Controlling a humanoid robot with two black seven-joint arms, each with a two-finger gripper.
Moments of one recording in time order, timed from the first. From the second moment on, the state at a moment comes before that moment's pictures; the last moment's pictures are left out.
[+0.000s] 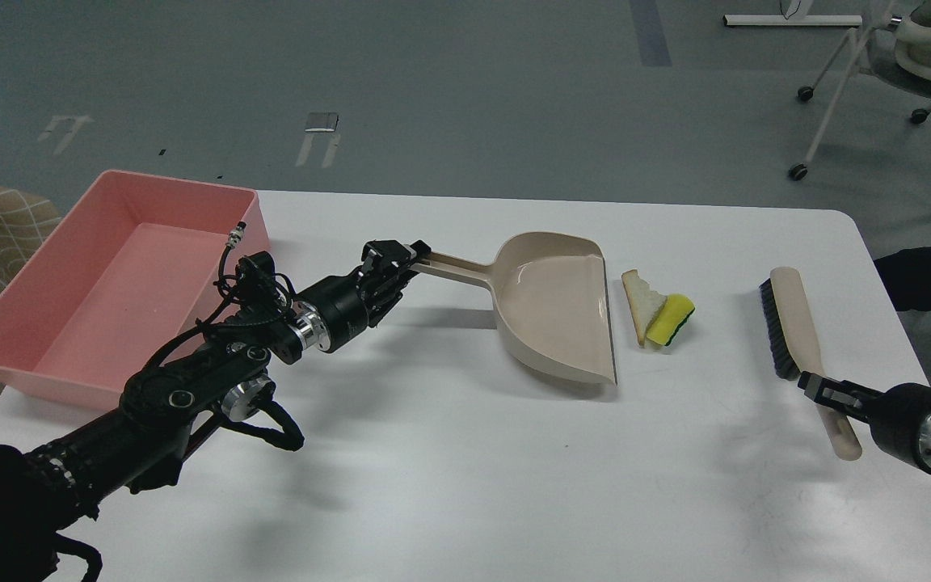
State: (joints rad) left arm -0.60 0.25 -0.58 -0.81 0.80 -0.21 -0.39; right arm 0.04 -0.70 1.20 1.49 -1.71 0.49 -0.18
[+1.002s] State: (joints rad) left arm -0.59 0.24 -0.58 -0.81 0.81 -0.16 -0.40; right arm 0.30 -0.44 0.93 1.54 -1.70 0.49 -0.21
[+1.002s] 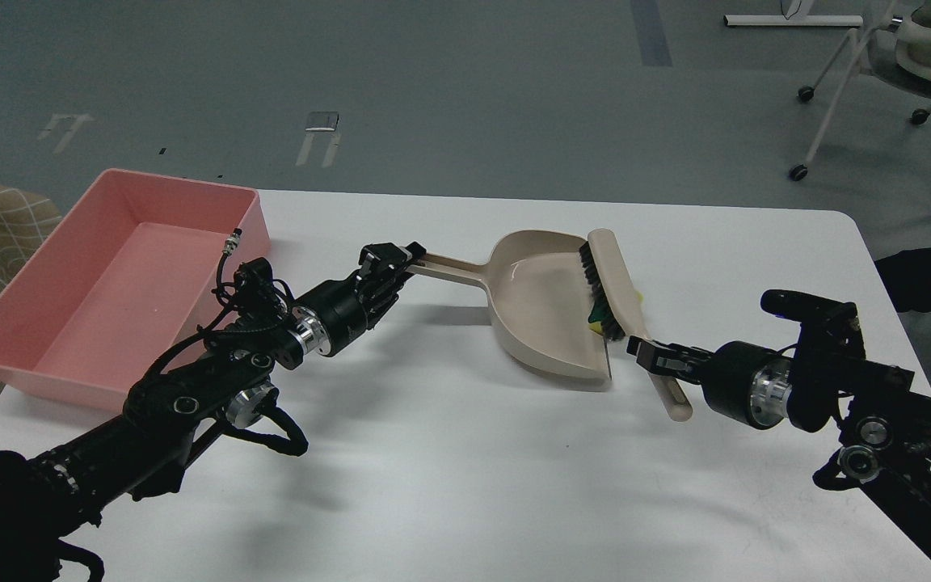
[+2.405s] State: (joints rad) left arm -0.57 0.25 -0.58 -0.81 0.81 -0.15 -0.41; right arm 0.19 -0.50 0.93 1.57 -1.53 0.49 -0.20
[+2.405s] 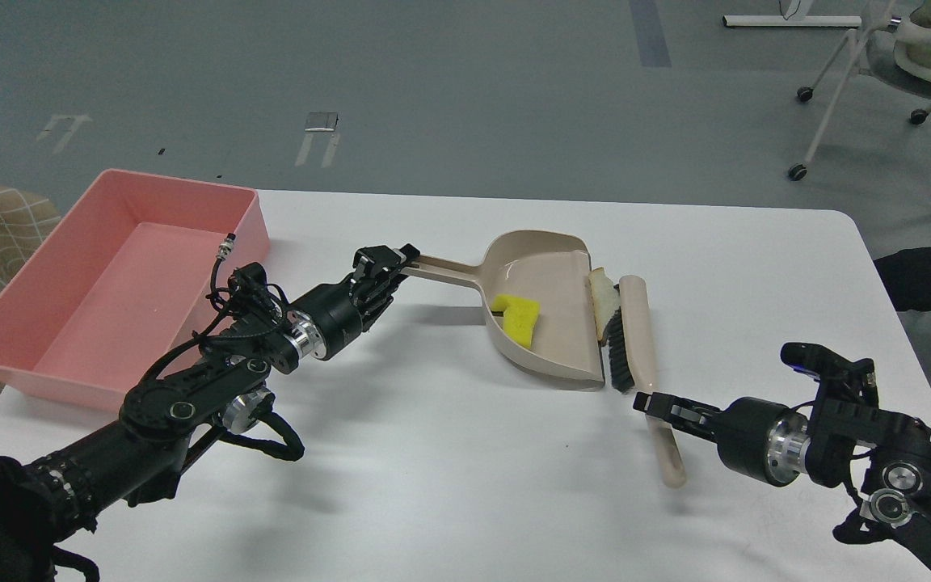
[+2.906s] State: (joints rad) left arm -0.57 0.25 -0.58 -0.81 0.80 -0.15 -0.41; right arm 0.27 -0.48 0.99 1.73 -1.40 0.49 -0.20
